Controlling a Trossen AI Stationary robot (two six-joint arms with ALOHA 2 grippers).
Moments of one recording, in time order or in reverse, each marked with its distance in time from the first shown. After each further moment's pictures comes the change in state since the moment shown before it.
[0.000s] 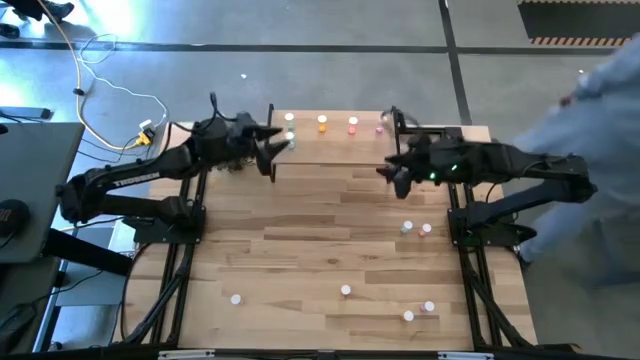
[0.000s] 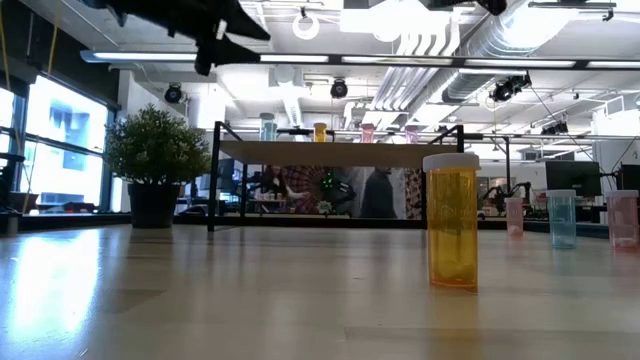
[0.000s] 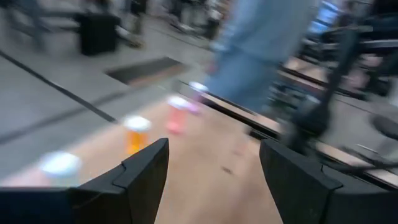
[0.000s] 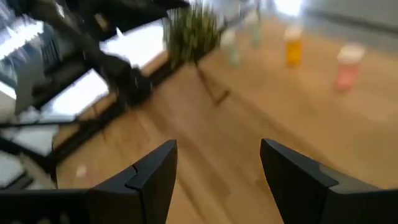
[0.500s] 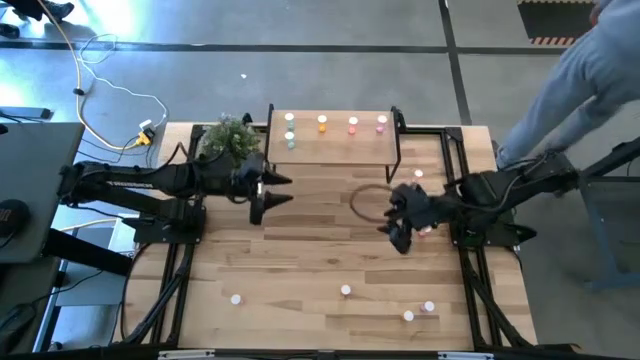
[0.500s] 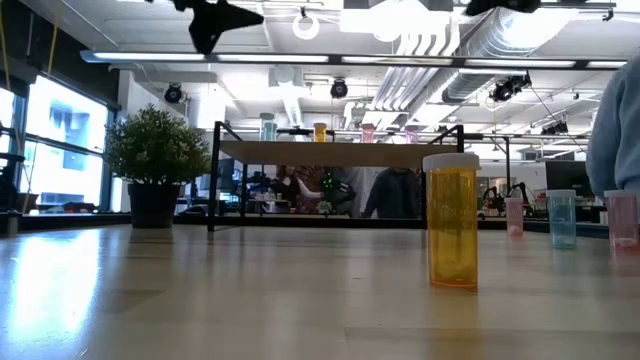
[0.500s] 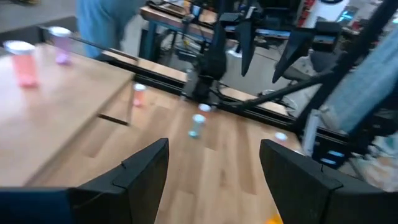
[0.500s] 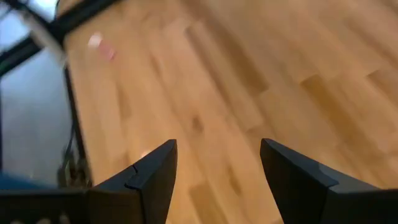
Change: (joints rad) left arm -0.398 -0.026 -0.001 -0.101 -0.025 -0.064; right arm 0.329 0.139 0.000 -0.195 -0.063 0.145
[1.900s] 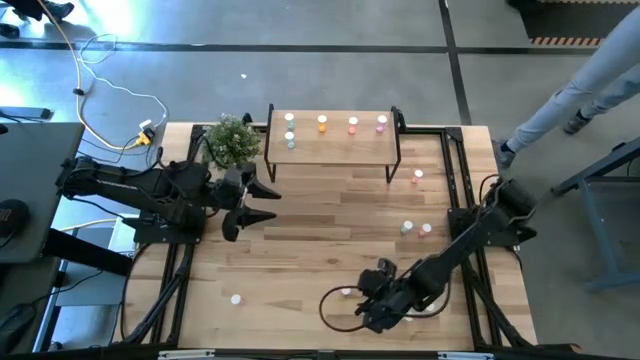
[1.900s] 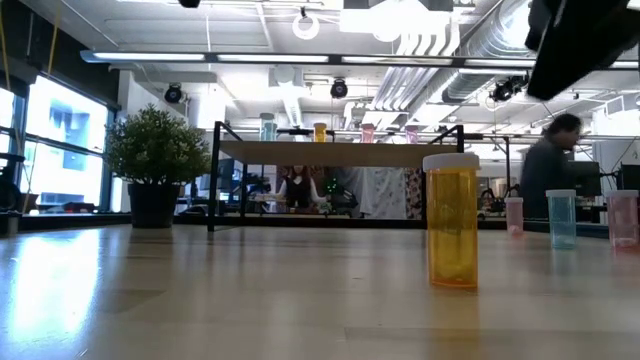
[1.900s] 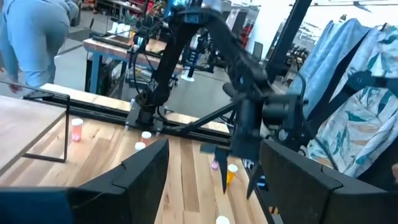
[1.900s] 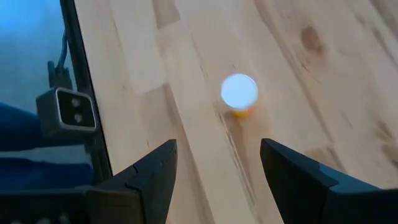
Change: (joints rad) left arm -0.167 -0.123 0.000 0.056 0.000 0.011; right arm 0.330 0.556 -0.001 0.359 0.049 0.217
